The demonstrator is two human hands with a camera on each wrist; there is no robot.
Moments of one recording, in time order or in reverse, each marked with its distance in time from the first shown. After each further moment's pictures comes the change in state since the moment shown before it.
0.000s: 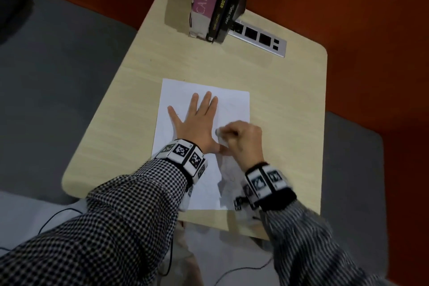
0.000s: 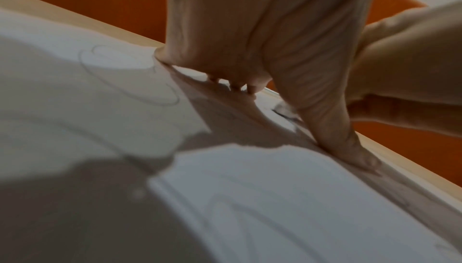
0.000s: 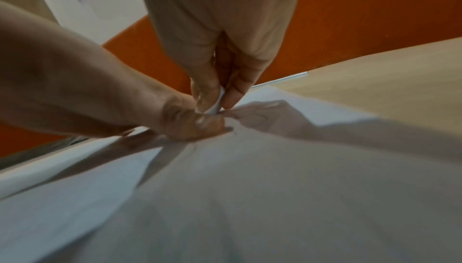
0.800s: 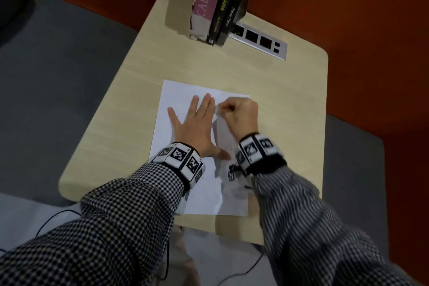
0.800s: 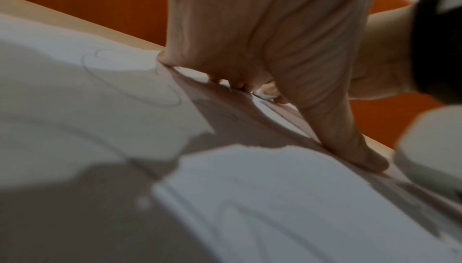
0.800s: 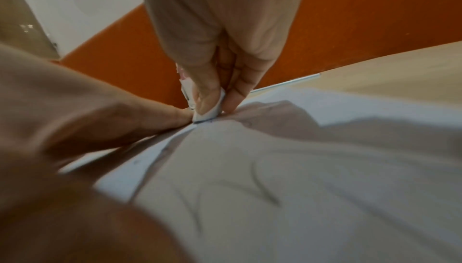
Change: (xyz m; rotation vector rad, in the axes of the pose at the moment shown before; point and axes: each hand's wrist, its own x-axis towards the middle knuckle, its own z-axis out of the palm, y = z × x) left_hand 0.000 -0.001 -0.002 0.015 -0.009 0.001; right_hand 0.059 -0.004 0.003 -0.021 0.074 -0.039
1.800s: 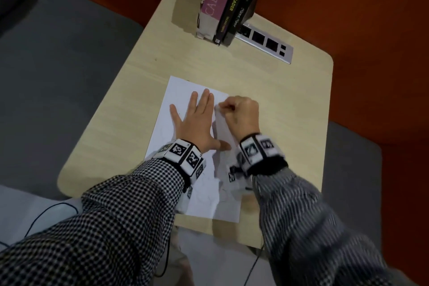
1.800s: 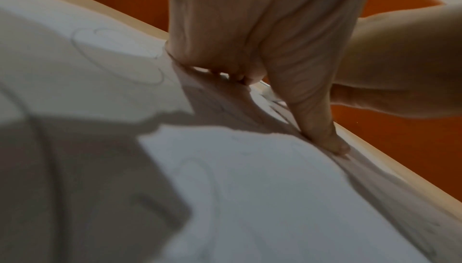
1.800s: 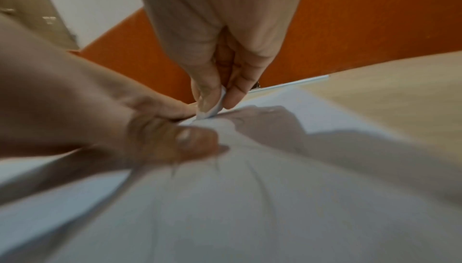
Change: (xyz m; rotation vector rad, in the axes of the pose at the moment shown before) left_hand 0.007 -0.003 -0.005 -0.121 0.037 -0.046; right_hand 0.009 -0.003 0.004 -0.119 -0.044 -0.067
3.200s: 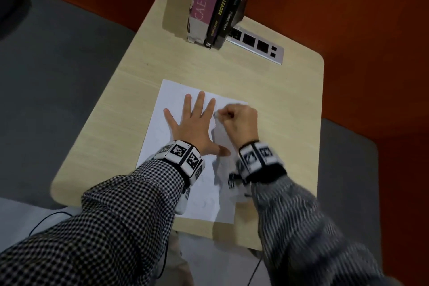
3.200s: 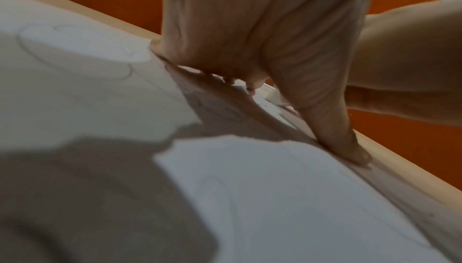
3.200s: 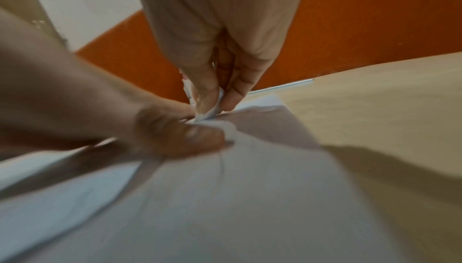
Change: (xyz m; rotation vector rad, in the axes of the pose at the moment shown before) left_hand 0.004 0.008 0.004 0.059 -0.040 -0.006; right_hand -0.014 0.006 -0.011 0.008 -0.001 0.038
